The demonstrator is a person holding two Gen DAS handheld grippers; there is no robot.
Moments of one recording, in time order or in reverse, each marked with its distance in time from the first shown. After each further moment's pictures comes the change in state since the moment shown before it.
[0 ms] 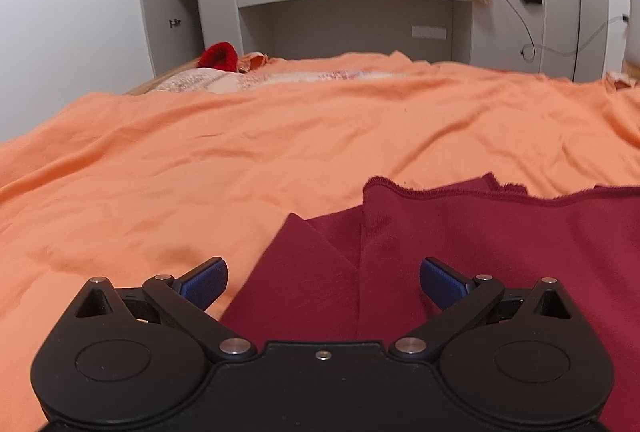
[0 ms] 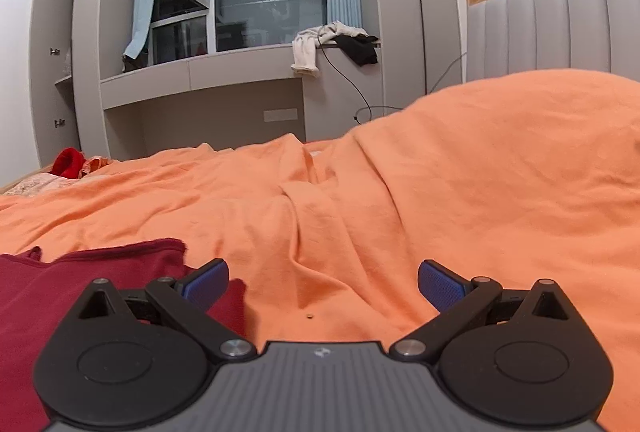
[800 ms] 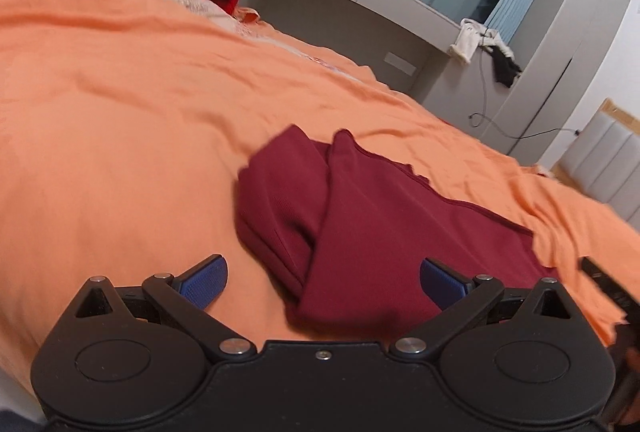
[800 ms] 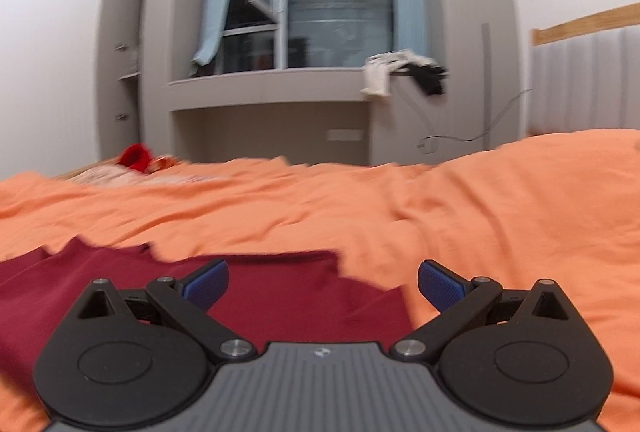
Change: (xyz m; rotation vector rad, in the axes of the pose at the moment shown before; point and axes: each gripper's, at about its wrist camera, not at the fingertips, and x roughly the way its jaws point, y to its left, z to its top) left arm -0.102 0.065 -0.085 -0.399 0.033 -0.330; right arm -0.066 0.114 -0.004 -0.132 -0.035 0.177
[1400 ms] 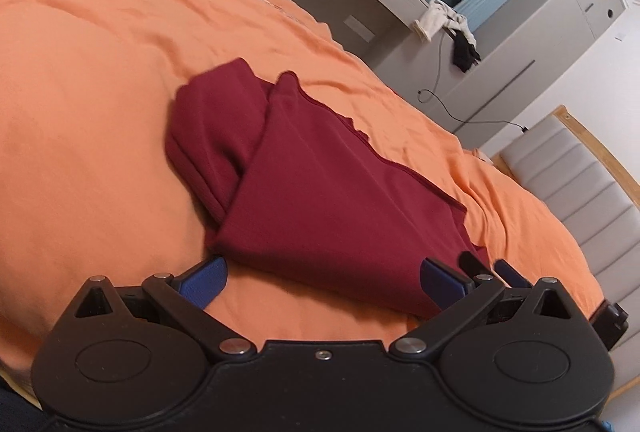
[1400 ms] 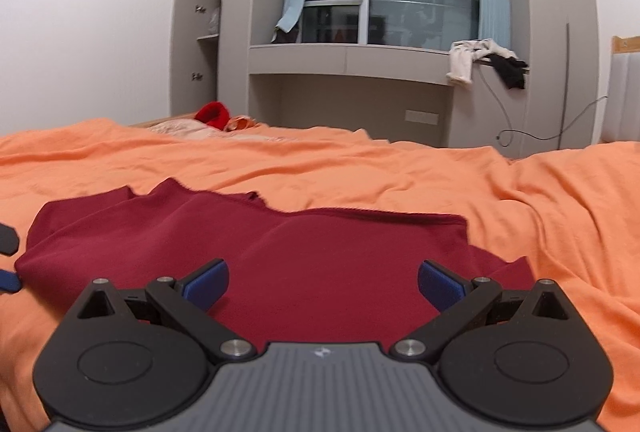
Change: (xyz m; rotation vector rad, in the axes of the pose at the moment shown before) left arm 0.017 -0.005 -0.019 -0.122 0.145 -0.213; right arm -0.004 0.073 -0.022 -0.127 0.065 0.162
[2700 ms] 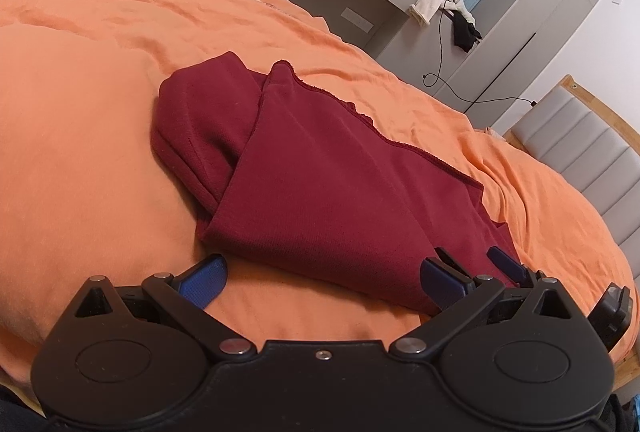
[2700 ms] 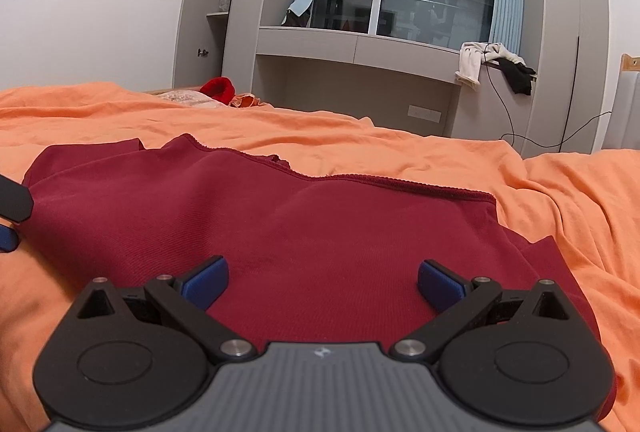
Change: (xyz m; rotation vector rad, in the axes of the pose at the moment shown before) left arm 0.017 -0.008 -0.008 0.099 0.006 0.062; right arm 0.009 0.027 -0.027 -0.061 0.033 -0.037
